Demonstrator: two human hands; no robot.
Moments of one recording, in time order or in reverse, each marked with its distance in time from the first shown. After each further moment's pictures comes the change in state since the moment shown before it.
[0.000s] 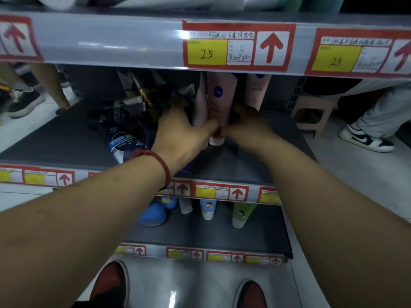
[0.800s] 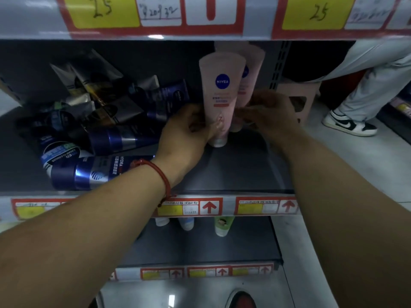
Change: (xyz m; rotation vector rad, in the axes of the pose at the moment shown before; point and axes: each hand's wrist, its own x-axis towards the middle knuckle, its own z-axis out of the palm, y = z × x) left_hand 0.028 -0.012 0.101 -0.388 -0.197 0.001; right_hand 0.022 0.083 -0.060 0.286 0.288 0.028
